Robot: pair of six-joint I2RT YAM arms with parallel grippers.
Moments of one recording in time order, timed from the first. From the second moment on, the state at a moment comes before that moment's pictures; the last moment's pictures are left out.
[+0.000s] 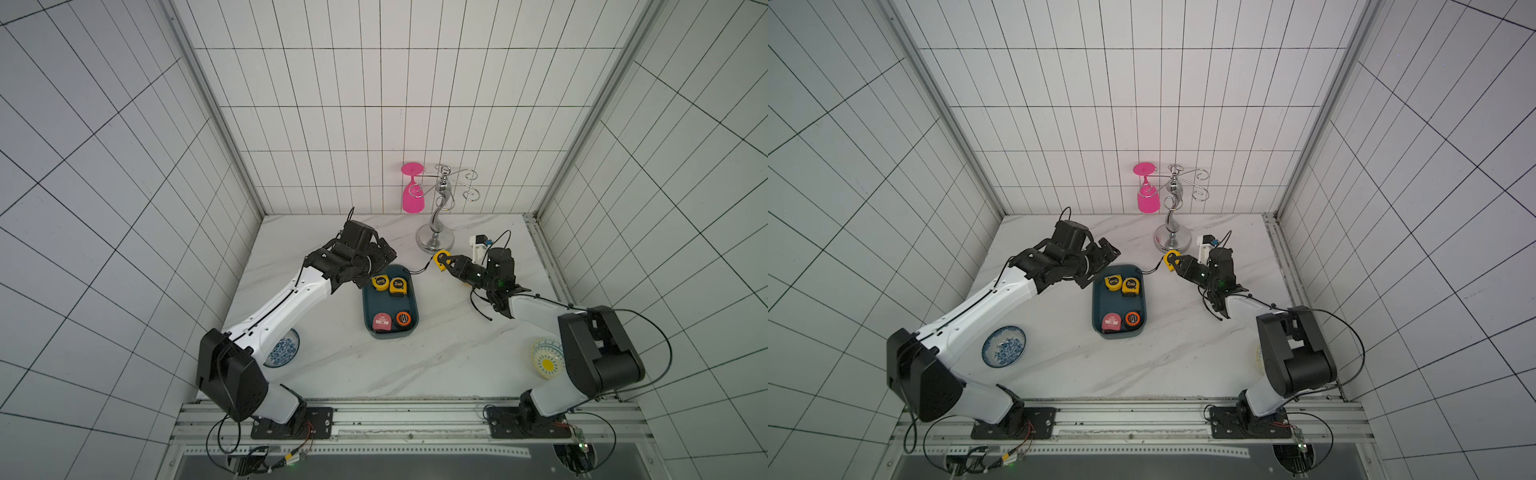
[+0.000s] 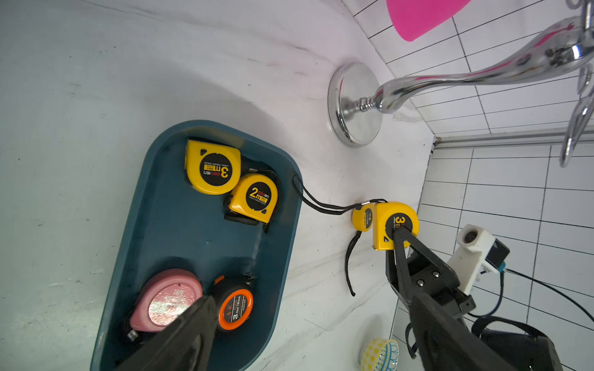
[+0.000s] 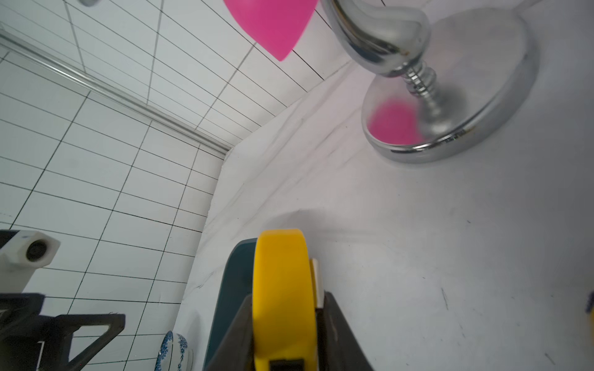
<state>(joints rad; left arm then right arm) -0.54 1.47 1.33 -0.65 0.10 -1.11 0.34 1.62 0.74 0.49 -0.49 0.78</state>
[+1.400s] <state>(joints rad) -0.53 1.62 1.35 -0.76 0.07 -0.94 0.28 1.75 0.79 0.28 -0.51 0.78</state>
